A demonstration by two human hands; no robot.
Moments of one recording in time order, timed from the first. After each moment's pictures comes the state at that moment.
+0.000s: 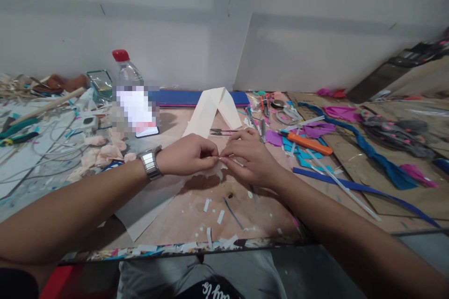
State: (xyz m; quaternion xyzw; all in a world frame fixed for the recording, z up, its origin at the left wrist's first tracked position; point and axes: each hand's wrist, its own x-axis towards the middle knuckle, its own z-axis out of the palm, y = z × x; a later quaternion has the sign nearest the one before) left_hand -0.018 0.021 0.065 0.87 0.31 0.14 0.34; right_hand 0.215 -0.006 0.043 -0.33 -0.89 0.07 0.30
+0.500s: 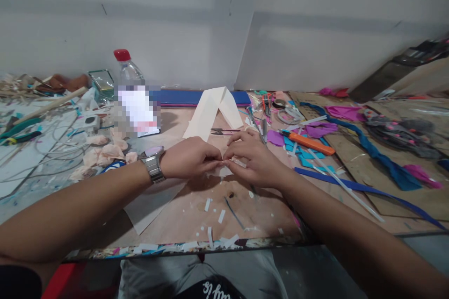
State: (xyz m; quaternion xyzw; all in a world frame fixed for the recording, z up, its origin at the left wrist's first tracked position) left_hand -0.014 0.017 0.062 0.92 0.30 0.10 0.24; right_hand 0.217 -0.008 0.050 -0.35 -0.90 0.12 0.25
